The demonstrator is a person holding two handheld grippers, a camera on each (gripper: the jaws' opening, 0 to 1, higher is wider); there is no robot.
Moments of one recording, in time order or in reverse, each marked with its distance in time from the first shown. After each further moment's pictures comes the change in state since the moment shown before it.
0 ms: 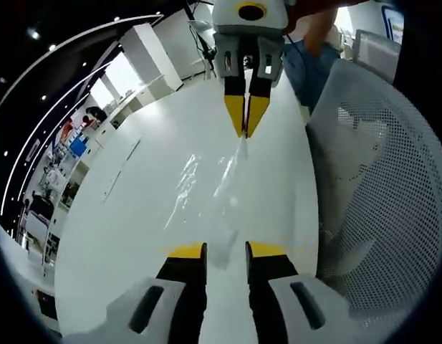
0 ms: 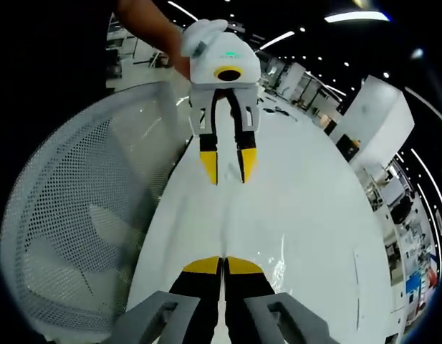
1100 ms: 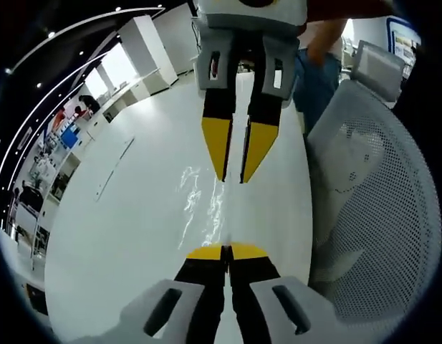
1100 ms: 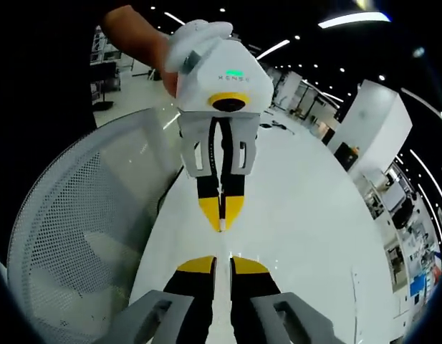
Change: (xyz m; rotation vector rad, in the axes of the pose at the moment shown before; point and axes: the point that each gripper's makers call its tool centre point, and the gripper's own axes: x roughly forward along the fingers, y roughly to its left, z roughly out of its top) left arm -0.001 0.012 0.029 -0.058 0.008 -0.042; right arm 0.014 -0.022 0.058 0.010 -0.082 -0.001
